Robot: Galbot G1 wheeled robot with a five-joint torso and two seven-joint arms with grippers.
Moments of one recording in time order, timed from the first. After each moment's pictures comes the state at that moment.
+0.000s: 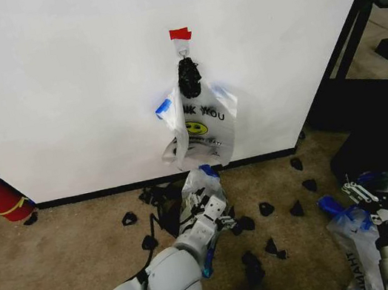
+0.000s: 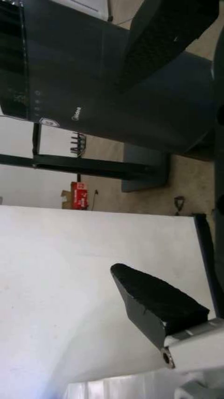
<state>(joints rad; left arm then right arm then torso) 0.76 -0.95 0.47 -2.06 -0.39 0.66 -0.46 -1.81 1.37 0.71 2.28 0.17 0.20 0.35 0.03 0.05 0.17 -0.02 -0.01</state>
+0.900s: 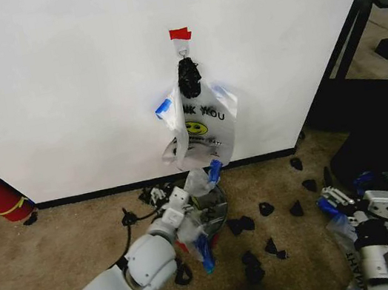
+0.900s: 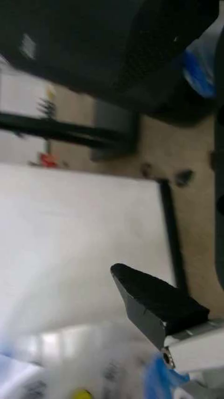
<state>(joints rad) 0.83 -0.84 0.25 -2.05 -0.43 0.68 -0.52 -1.76 1.30 0.55 2.25 0.20 0.07 0.37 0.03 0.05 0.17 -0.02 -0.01</state>
